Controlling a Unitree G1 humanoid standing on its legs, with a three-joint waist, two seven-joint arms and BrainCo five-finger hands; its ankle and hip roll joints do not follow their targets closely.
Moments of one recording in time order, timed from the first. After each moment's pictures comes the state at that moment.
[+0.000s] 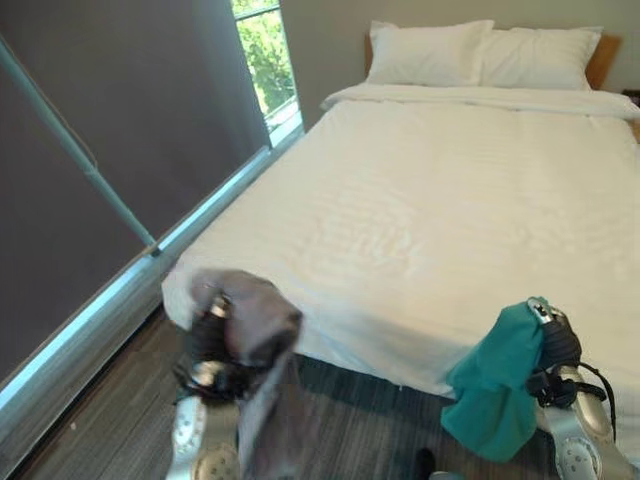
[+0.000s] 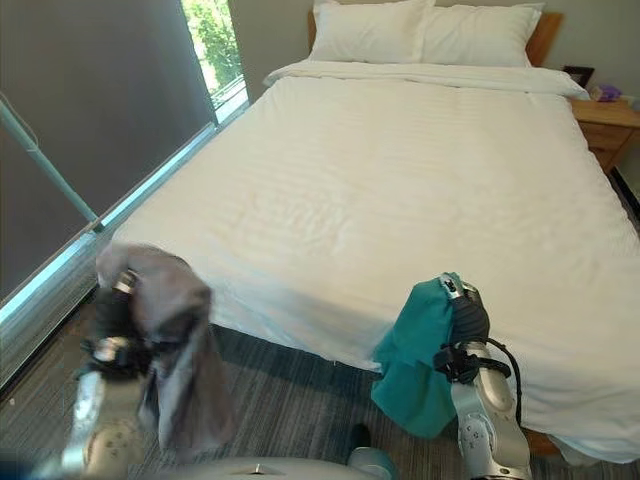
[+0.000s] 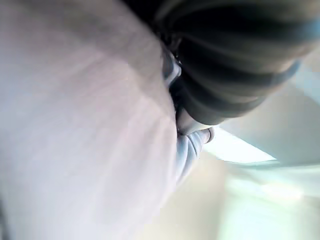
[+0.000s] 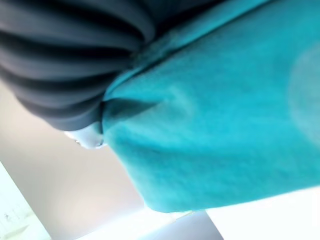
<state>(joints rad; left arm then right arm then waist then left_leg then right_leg) 0.35 0.19 -0.02 -0.16 -0.78 -0.04 -0.04 0.22 -0.28 -0.14 -0.07 0.64 -0.05 0.05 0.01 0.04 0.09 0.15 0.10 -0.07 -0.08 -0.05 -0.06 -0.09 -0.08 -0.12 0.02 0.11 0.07</state>
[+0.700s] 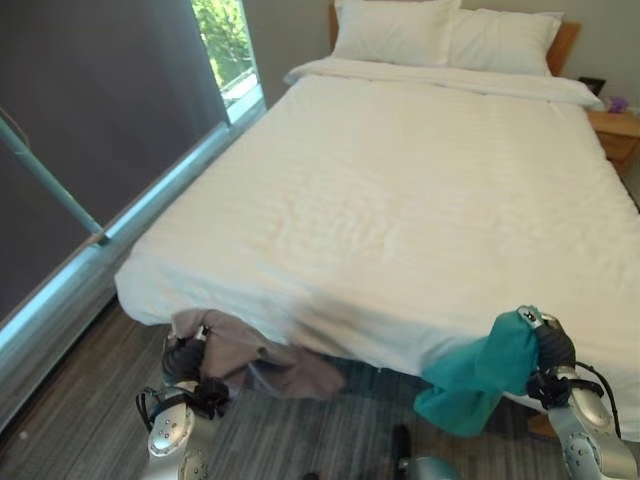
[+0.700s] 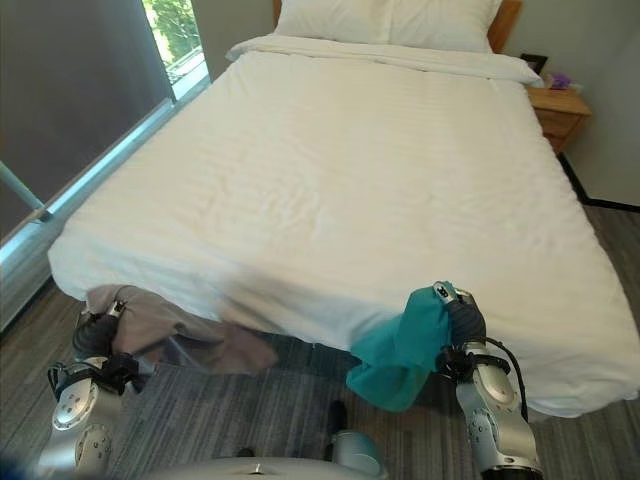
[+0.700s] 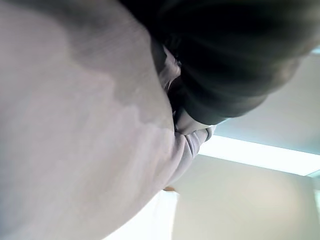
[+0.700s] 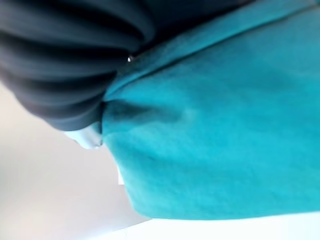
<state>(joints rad) 0.21 0.27 0.23 -0.02 -0.50 -0.09 0.15 0.17 -0.38 -0.14 0.05 0.59 -0.01 0.03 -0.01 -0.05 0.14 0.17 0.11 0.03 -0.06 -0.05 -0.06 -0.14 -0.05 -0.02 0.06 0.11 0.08</state>
